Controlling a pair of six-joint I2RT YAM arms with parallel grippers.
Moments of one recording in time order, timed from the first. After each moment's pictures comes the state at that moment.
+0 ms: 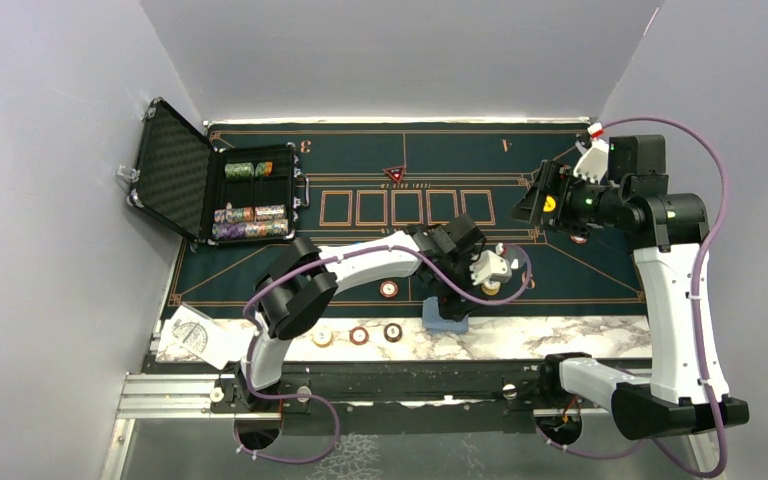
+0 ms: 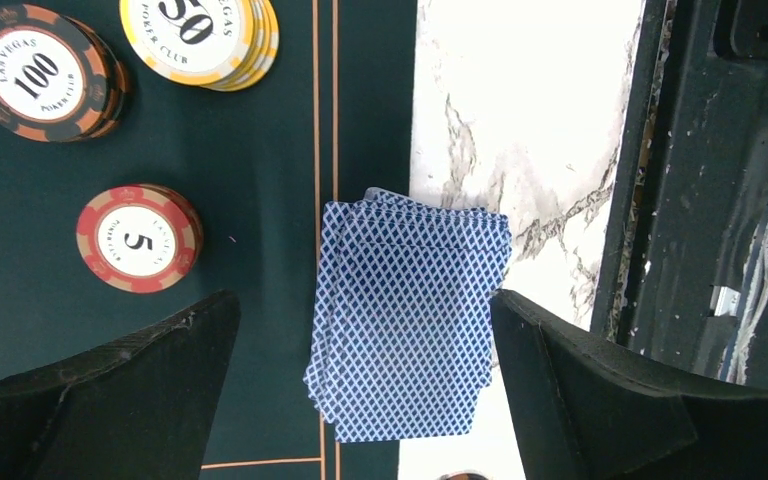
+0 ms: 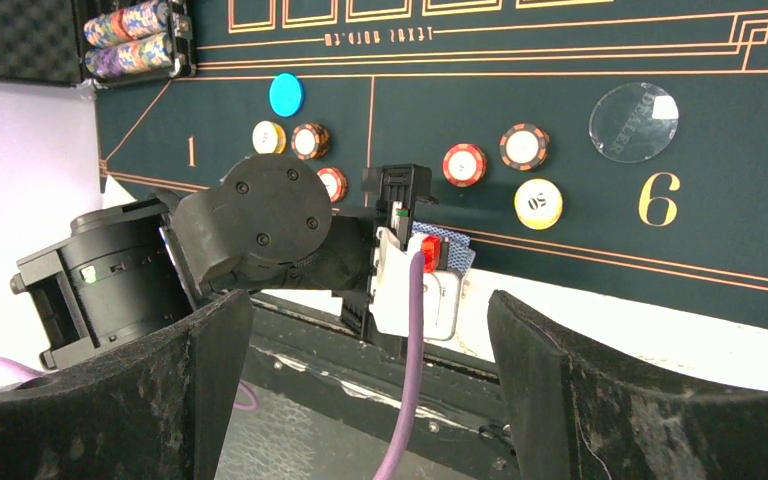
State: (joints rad) left arm -1.04 2.00 1.52 -0.57 0.40 0.37; right arm 0.06 1.14 1.56 -1.23 -0.40 0.31
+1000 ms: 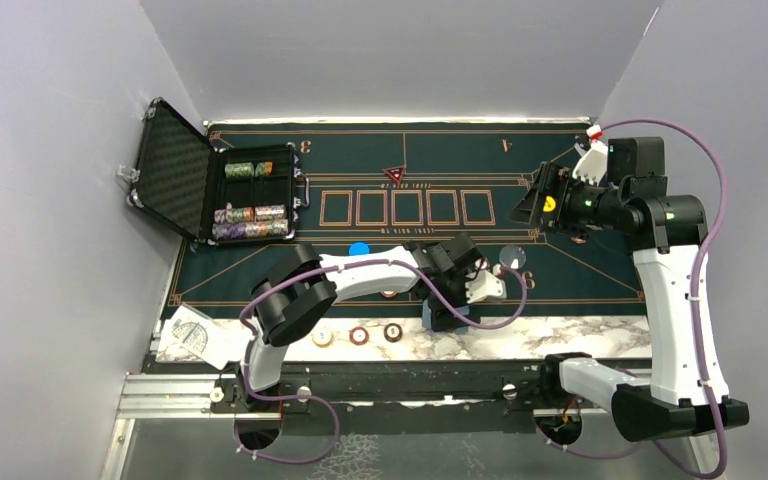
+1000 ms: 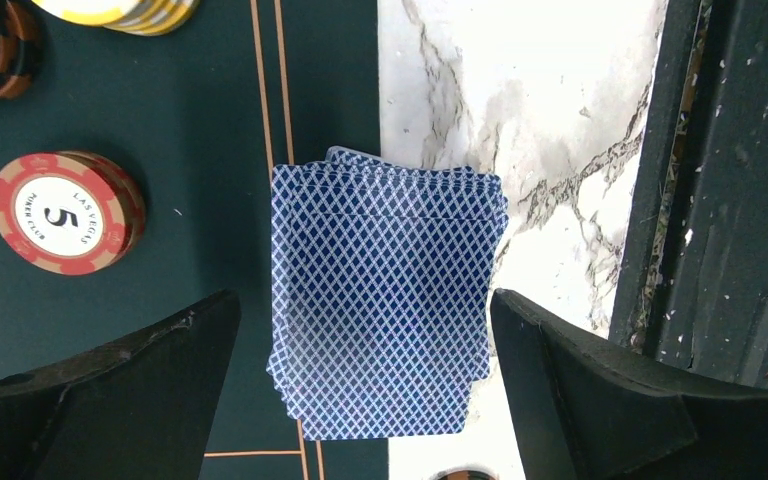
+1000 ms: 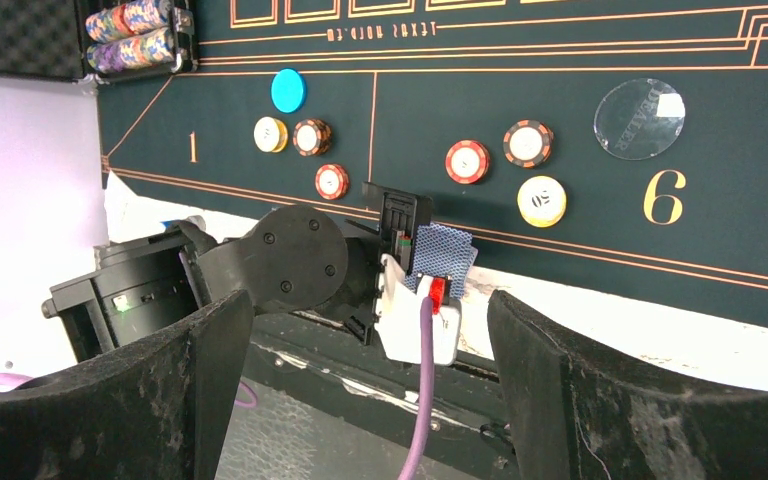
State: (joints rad) left arm -1.09 1.95 1.39 -0.52 0.30 0.42; right arm 0.06 1.13 1.54 -1.22 -0.41 0.31
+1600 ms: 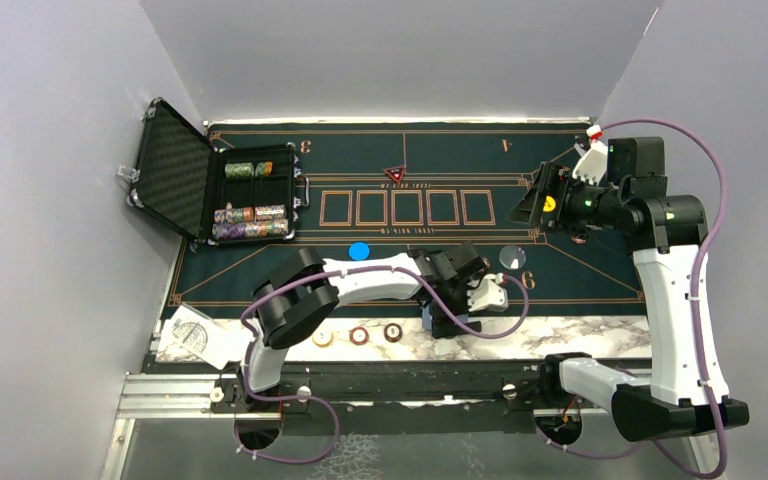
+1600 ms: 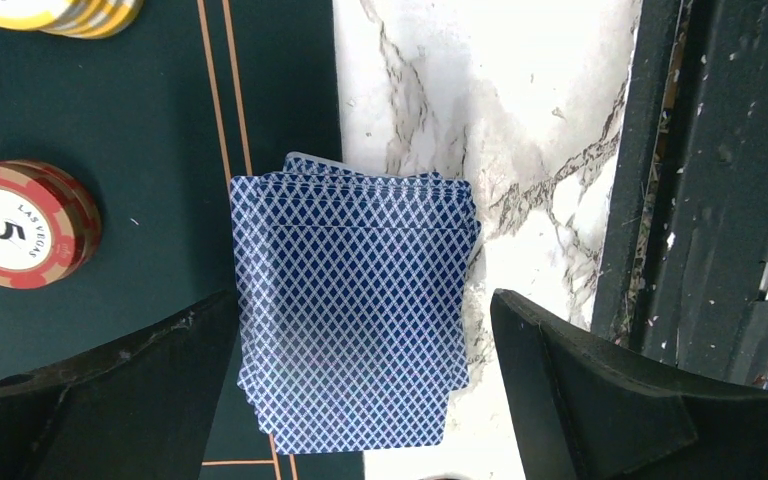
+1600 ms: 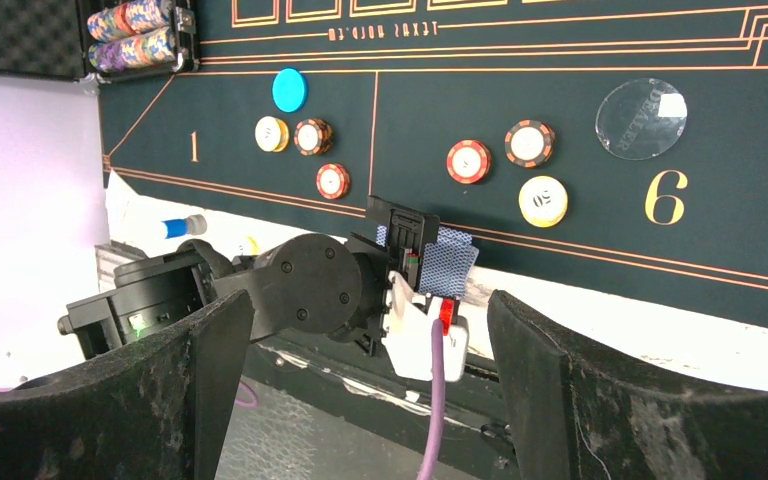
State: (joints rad) left arm -1.13 1.96 1.38 -0.52 0.29 0.40; right arm 0.06 1.13 1.54 -1.22 -0.42 0.31
